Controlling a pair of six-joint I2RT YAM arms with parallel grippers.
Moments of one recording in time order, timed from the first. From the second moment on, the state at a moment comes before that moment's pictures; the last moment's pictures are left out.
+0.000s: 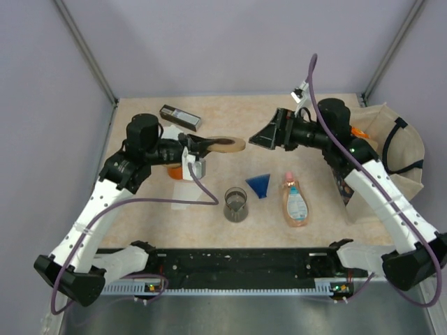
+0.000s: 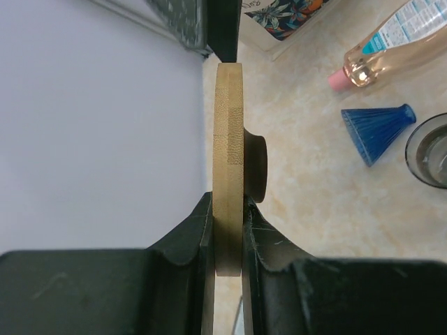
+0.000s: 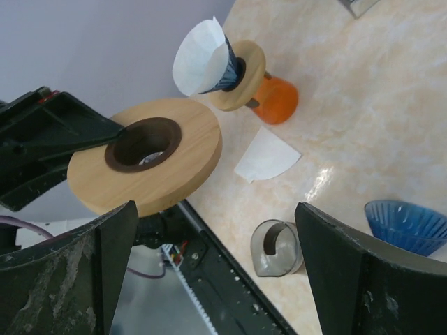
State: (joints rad) left arm -0.43 1.09 1.26 -0.53 0.85 1.18; right arm 0.45 1.15 1.28 -0.42 -0.50 0.58
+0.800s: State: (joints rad) left arm -0.57 1.12 1.25 -0.57 0.56 1.59; right arm 0.52 1.38 1.20 -0.17 -0.74 1.07
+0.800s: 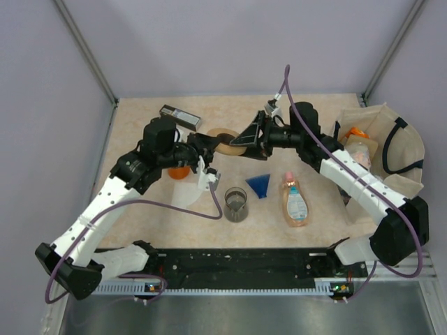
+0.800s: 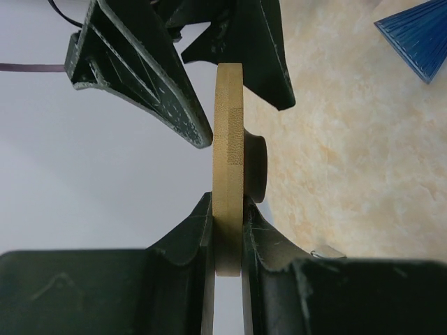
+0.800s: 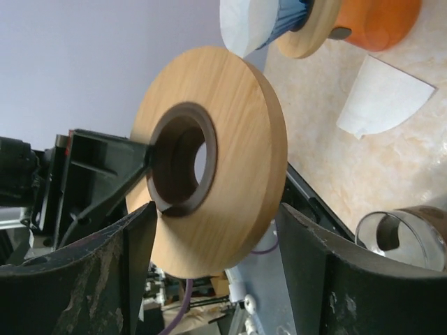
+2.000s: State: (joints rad) left arm -0.60 0.88 0.99 0.02 0.29 -0.10; right arm 0.47 1.00 0.77 0.06 -0.60 1.02
